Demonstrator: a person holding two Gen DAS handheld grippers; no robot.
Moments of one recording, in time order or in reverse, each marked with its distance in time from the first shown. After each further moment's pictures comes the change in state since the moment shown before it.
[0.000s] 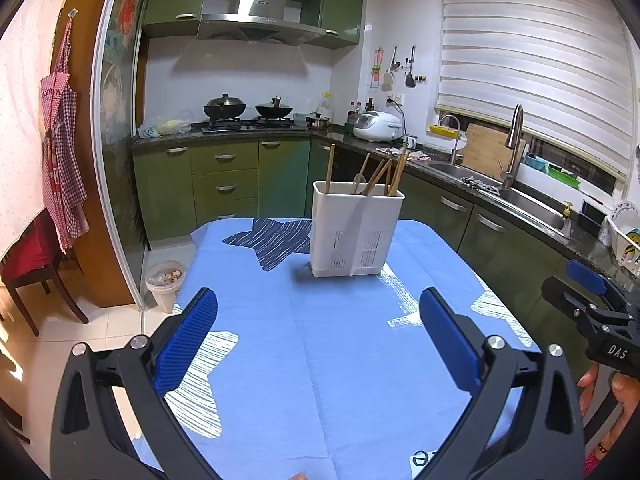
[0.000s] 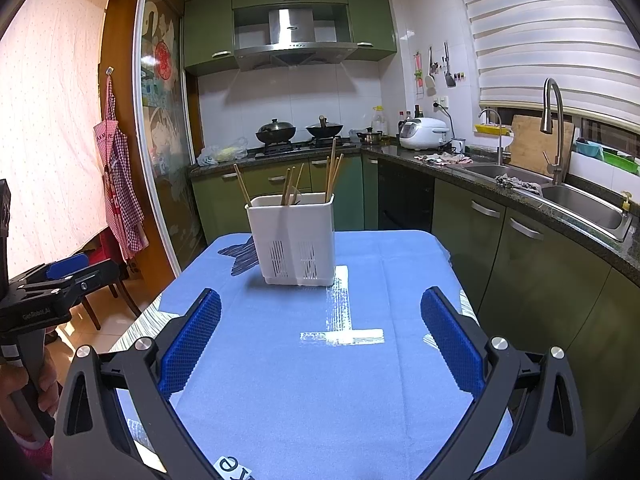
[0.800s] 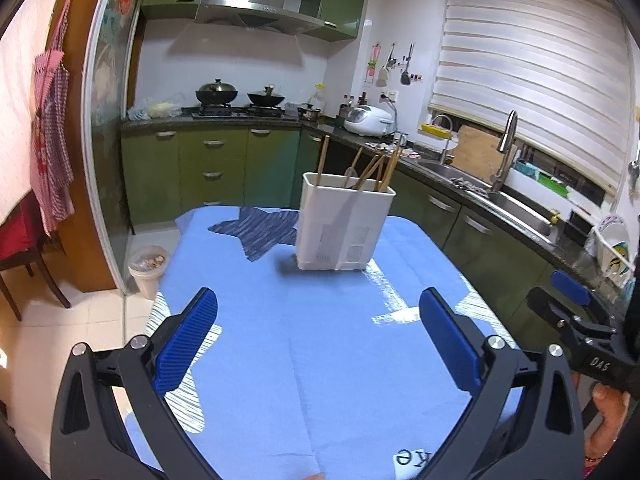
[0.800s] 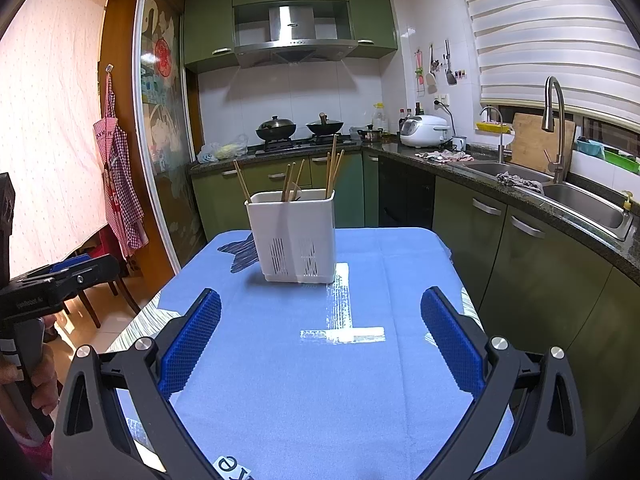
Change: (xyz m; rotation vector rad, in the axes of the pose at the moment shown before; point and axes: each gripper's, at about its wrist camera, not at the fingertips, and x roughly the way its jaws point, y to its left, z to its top) left arm 0.008 0.008 0.004 -0.054 0.038 -0.073; right arm 0.006 -0.002 -0.004 -0.002 0.010 0.001
